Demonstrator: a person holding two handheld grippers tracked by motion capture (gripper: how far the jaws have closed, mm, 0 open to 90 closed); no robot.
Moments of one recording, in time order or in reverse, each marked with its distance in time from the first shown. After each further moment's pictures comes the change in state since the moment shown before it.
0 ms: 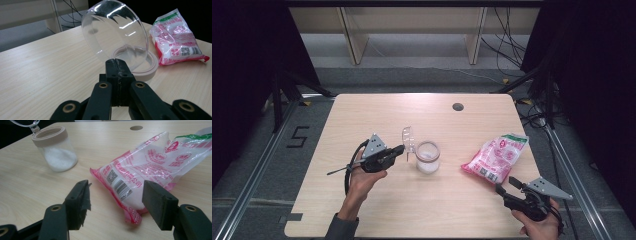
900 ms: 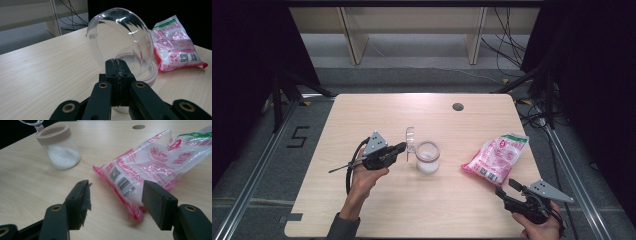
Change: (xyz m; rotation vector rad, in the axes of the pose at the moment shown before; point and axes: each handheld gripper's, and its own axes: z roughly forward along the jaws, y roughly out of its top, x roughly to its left) left arm 0.000 0.006 0.005 -0.022 -0.014 -0.009; right arm 0.002 -0.003 -0.006 0.032 -0.005 -0.010
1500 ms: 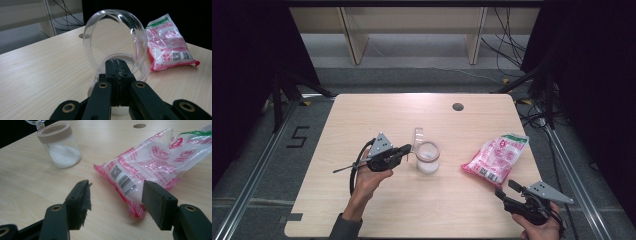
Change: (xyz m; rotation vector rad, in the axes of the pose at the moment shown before) left arm -0.012 0.001 0.007 0.012 -0.036 0.025; right arm 0.000 -0.003 0.001 -0.027 0.017 -0.012
